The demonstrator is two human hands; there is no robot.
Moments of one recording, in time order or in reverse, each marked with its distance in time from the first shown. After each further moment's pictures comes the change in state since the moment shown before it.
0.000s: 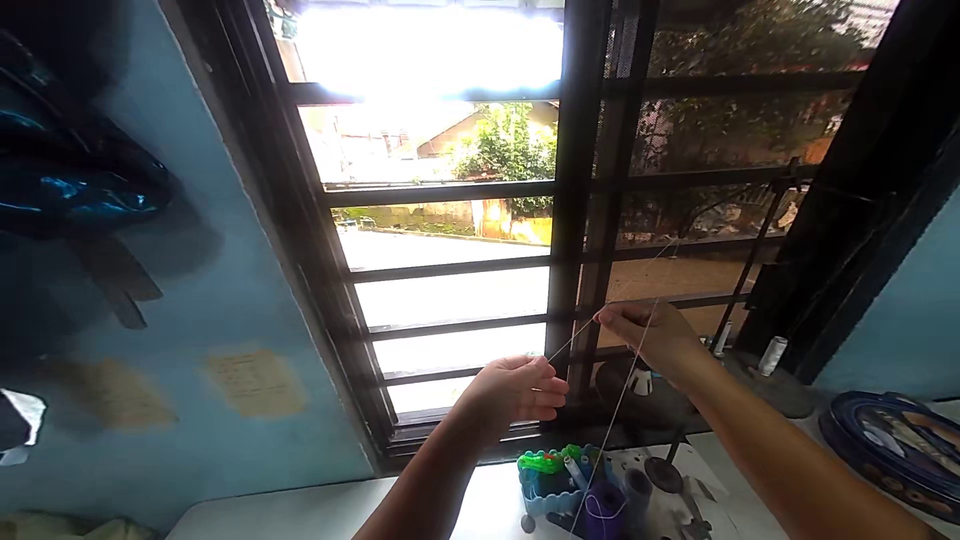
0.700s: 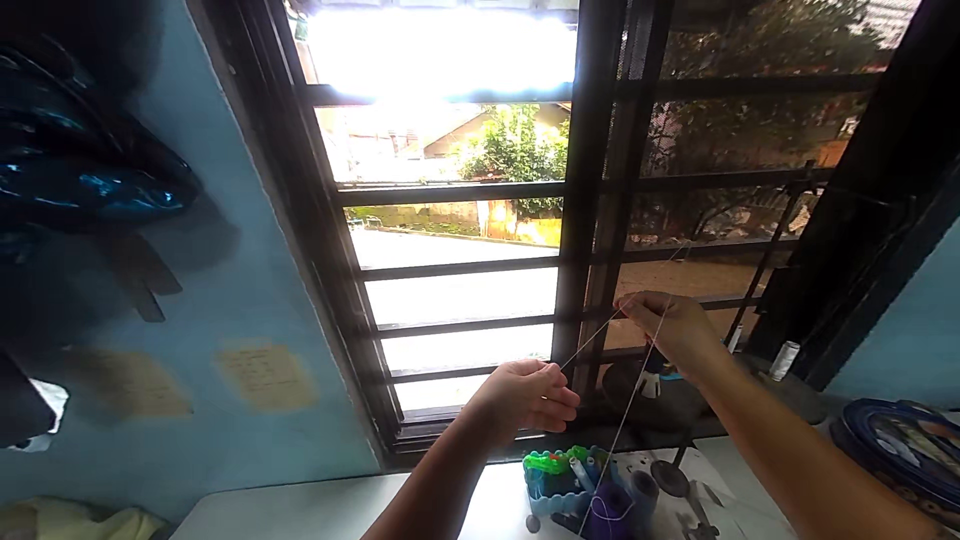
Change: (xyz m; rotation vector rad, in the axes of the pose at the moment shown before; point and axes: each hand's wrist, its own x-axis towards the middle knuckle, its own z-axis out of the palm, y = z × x) left_hand -0.013 0.005 0.005 0.056 -0.001 -0.023; right_hand 0.009 0.000 -0.003 0.030 0.130 0.054
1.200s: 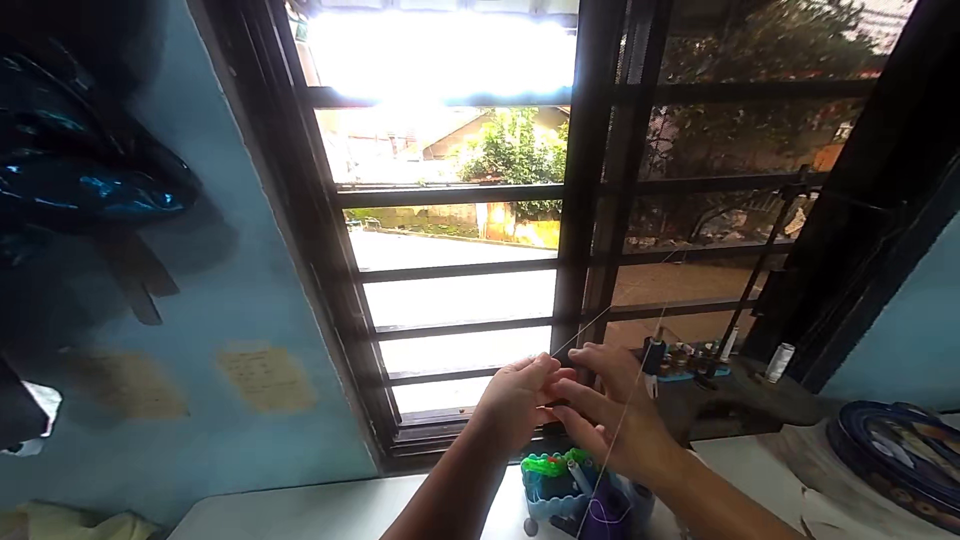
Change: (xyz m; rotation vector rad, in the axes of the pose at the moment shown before) left_hand 0.011 -0.011 0.010 -0.325 0.116 0.039; right_hand -0.069 0.046 0.066 -0.341 0.113 -0.996
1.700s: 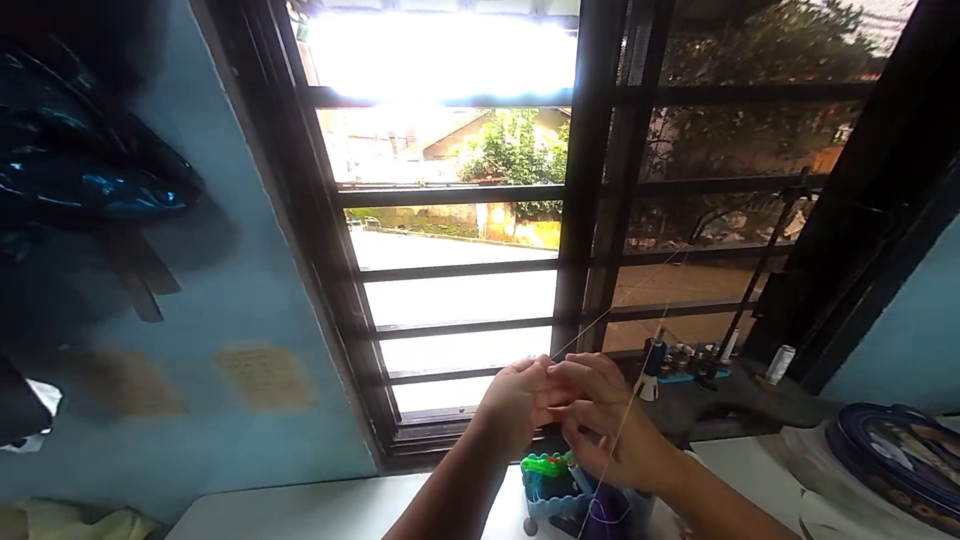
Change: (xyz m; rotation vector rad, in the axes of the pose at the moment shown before) left_hand -0.003 -0.002 0.002 -0.035 0.006 0.025; right_hand -0.003 0.001 -0.001 0.270 -0.152 -0.036
